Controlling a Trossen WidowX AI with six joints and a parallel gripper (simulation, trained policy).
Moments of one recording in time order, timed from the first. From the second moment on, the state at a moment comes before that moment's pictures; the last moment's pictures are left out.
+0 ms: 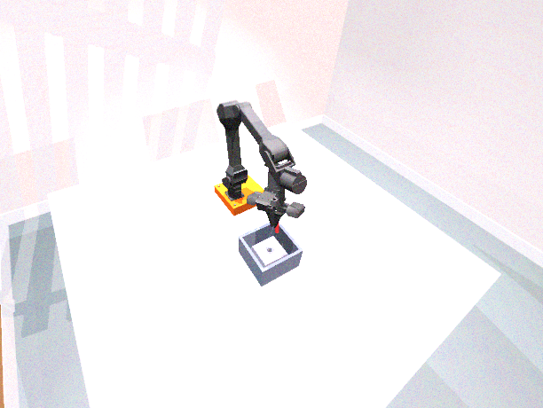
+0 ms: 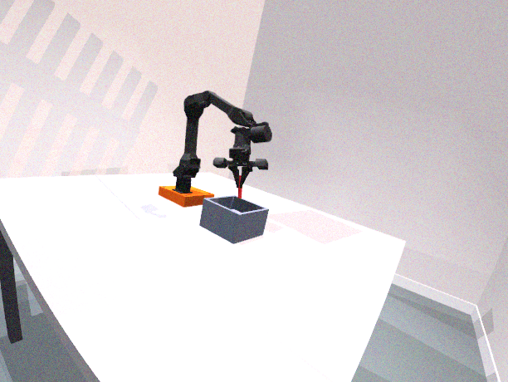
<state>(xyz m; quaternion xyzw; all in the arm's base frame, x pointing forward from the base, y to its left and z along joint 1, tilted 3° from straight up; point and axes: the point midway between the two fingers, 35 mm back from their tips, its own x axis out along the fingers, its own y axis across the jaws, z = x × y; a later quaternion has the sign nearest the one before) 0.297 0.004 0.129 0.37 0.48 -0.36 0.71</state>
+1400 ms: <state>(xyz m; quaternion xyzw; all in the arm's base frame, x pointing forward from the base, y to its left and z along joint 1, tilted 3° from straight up) 0.356 -0.065 0.060 0.37 0.53 -0.38 0.66</state>
